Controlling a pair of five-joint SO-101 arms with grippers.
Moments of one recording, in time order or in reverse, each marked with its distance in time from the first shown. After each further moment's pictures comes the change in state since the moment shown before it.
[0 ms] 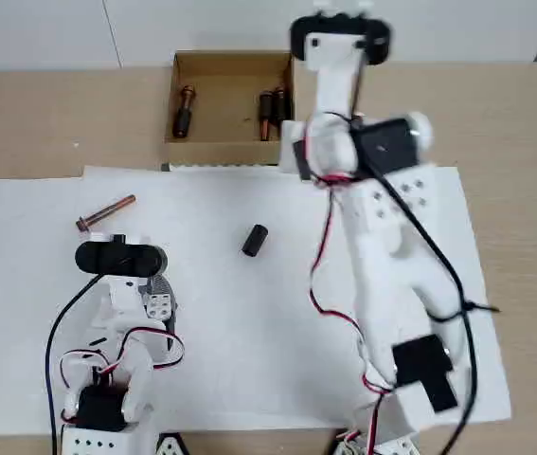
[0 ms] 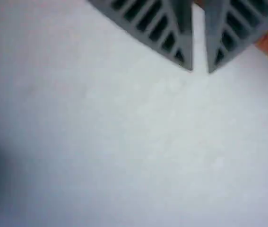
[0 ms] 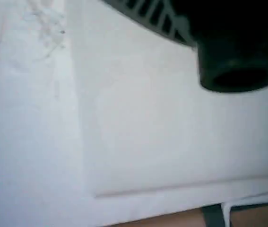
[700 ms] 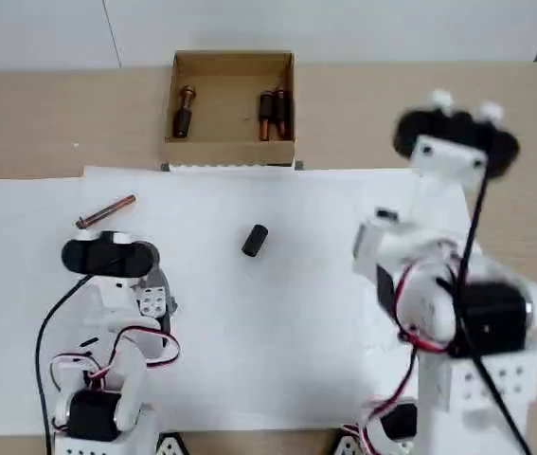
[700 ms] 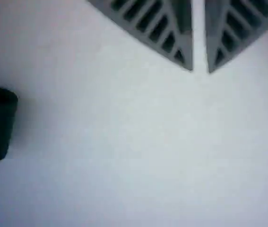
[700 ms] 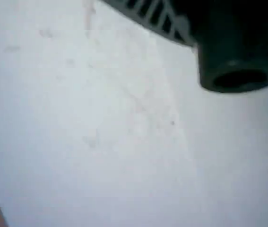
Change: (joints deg) left arm 0.0 0.0 -7.7 0.6 0.0; right arm 10.5 -46.7 44.6 0.9 0.0
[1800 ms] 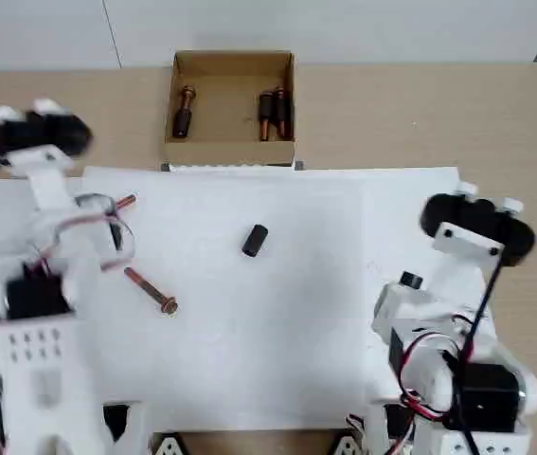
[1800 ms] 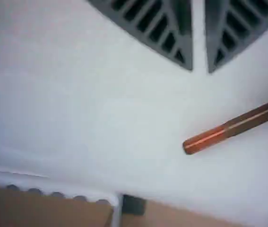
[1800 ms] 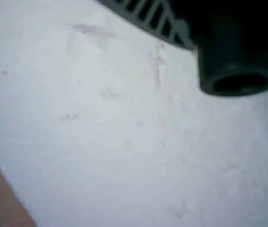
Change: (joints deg) left arm -13.5 62.6 -54.9 7.9 5.8; right arm 10.1 -22.1 24.4 -1.0 2.2
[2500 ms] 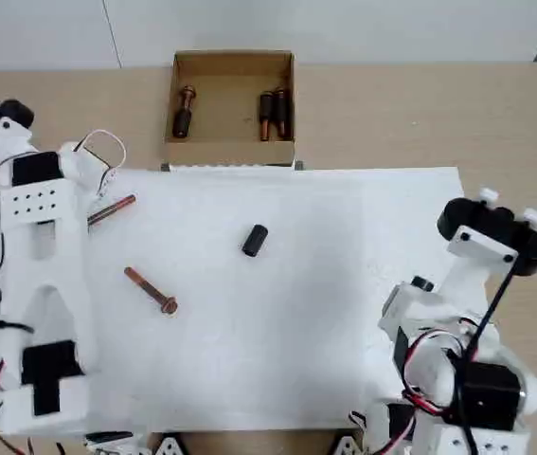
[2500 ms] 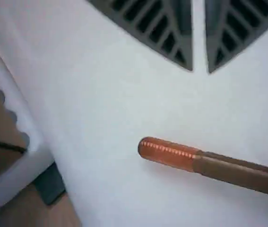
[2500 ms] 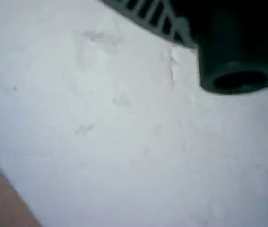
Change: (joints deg) left arm -2.8 43.7 -28.2 6.8 41.1; right arm 2.6 -0.4 3.1 0.0 -2.2
